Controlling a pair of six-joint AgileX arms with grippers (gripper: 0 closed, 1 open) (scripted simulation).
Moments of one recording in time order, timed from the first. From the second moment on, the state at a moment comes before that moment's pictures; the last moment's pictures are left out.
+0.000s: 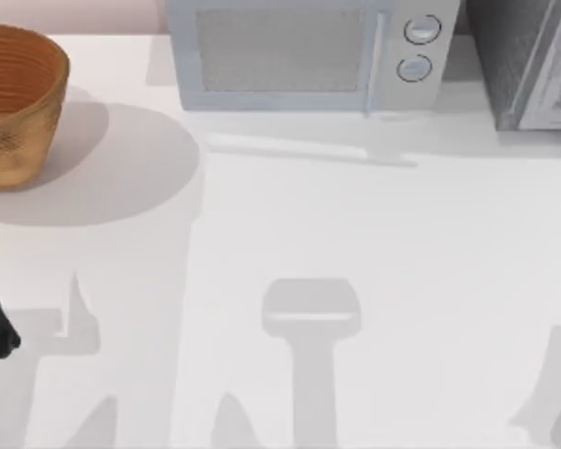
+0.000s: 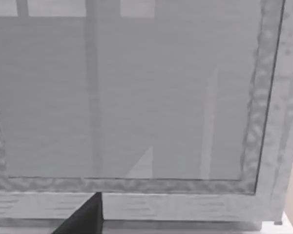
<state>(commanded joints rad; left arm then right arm) 0.00 0.00 0.00 0.00 0.00 0.00 -0.85 1.28 0.30 0.99 -0.84 0.02</state>
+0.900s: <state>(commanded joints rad) 0.00 0.00 0.00 0.00 0.00 0.00 -1.02 1.54 0.43 1.13 -1.02 0.02</state>
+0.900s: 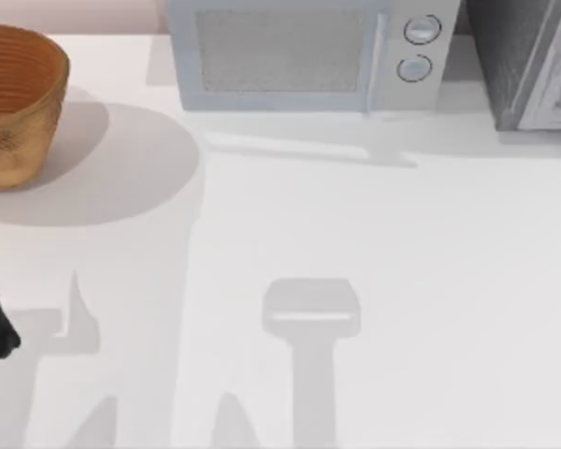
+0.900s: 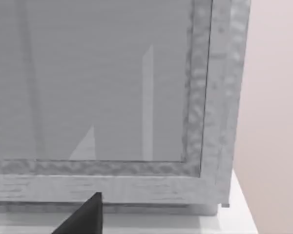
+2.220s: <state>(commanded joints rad) 0.00 0.00 0.00 0.00 0.00 0.00 -1.04 1.34 1.74 -0.39 -1.03 0.02</state>
